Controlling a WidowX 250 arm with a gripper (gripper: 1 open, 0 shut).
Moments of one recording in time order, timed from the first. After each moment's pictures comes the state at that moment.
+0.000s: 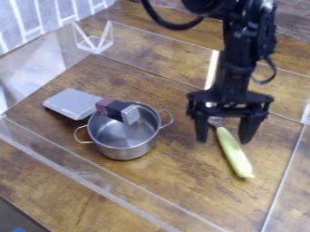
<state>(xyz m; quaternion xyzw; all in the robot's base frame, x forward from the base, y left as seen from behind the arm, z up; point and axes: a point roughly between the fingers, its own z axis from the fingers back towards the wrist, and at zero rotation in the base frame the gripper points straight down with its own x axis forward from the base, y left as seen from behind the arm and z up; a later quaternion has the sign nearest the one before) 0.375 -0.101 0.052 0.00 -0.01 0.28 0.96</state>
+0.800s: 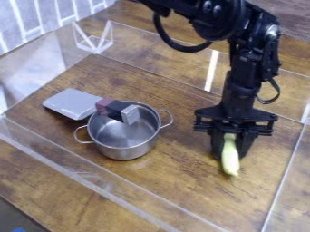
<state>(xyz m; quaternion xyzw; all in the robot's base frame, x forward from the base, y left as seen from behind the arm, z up) 0.383 -0.110 0.030 0.01 0.01 0.24 0.97</state>
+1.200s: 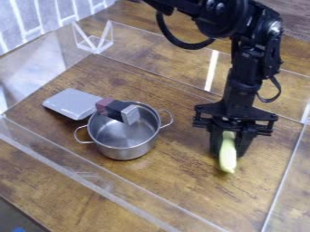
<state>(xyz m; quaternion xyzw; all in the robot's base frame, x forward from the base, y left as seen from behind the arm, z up) 0.378 -0.108 0.032 0.02 0.03 0.22 0.98</state>
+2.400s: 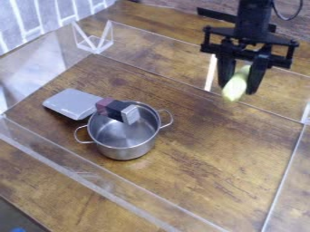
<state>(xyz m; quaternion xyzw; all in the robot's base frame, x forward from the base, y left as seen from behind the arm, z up) 0.388 -0.098 0.129 -0.02 0.02 0.07 1.00</state>
